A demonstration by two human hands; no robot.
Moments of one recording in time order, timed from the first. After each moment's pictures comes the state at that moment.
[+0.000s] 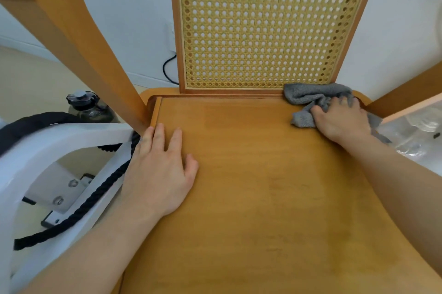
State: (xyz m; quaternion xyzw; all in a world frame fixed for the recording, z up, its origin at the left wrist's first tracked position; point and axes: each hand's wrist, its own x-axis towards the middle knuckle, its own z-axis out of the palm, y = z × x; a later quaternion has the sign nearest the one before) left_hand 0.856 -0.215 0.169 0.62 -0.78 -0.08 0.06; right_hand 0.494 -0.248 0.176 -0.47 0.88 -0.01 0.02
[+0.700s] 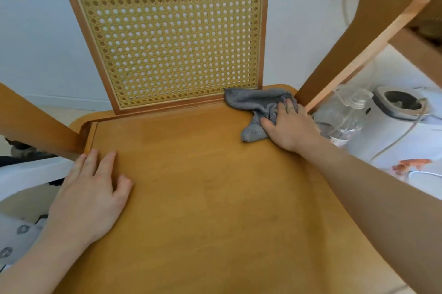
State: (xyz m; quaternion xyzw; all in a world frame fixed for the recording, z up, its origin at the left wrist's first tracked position) left_hand 0.854 -0.217 0.172 0.63 -0.77 -0.08 0.05; right_hand 0.473 -0.193 0.178 -0.51 0.86 -0.01 0.06
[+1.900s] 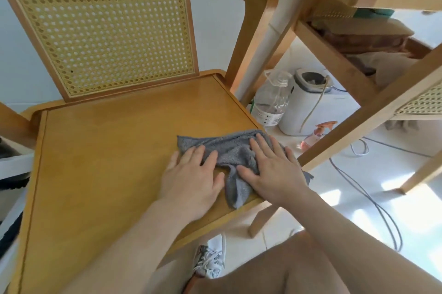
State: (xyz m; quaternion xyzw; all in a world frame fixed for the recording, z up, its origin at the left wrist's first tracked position) left_hand 0.698 -0.051 0.196 0.36 -0.93 -0.06 -0.03; right_hand 0.534 0.043 0.181 -0.50 0.86 -0.01 0.08
